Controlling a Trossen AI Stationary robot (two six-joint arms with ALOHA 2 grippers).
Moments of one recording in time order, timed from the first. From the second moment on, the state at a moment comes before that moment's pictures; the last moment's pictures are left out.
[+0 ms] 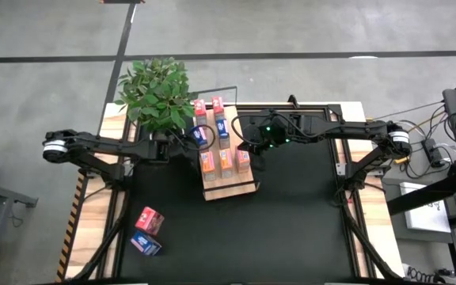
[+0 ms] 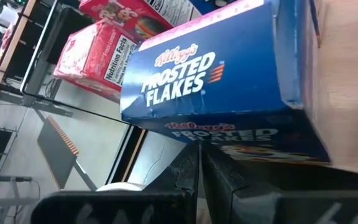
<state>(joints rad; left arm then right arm) 0.09 1.32 0.76 -0.37 -0.78 0.07 -0.19 1.52 1.31 -0.45 -0.15 -0.12</state>
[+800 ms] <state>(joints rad) -0.06 1.16 0.77 -0.38 -0.78 0.14 -0.21 1.61 1.38 -0.32 -0.19 -0.11</state>
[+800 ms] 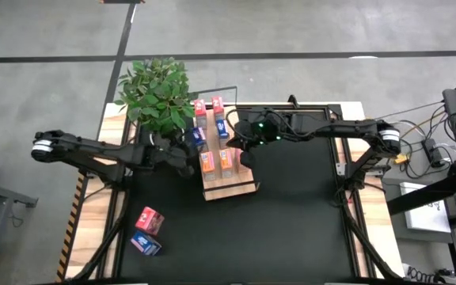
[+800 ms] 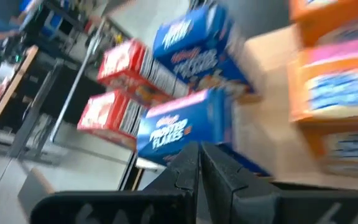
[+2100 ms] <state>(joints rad) -0.22 0.84 0.69 -0.38 -0.97 0.20 -0.33 2.25 2.12 -0.51 -0.26 -0.41</state>
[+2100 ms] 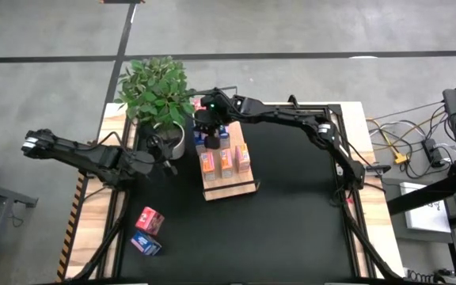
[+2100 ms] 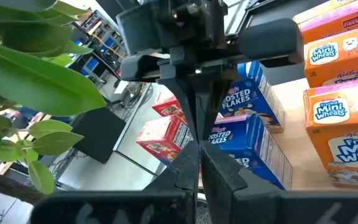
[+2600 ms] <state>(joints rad) -0.22 0.84 0.69 -0.38 -0.97 0.21 -0.33 2.24 2.13 -0.55 -0.25 -0.48</state>
